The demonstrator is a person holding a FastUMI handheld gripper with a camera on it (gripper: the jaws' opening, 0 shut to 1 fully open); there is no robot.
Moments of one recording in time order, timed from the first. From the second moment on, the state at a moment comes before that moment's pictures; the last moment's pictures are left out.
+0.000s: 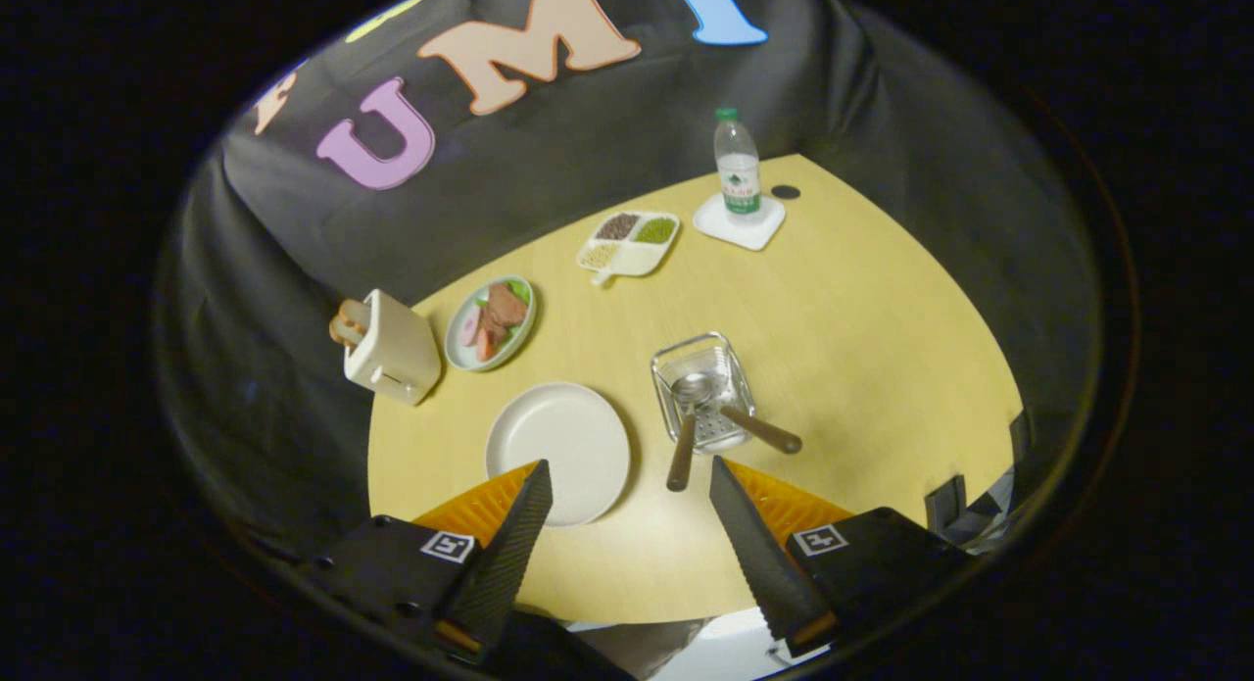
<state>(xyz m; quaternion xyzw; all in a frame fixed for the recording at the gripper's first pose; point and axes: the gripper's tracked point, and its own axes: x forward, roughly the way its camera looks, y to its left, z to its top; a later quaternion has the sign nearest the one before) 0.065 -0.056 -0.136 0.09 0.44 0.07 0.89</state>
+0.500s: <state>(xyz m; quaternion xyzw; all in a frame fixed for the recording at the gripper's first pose) 0.093 -0.028 -0.031 0.06 0.16 0.12 0.98</state>
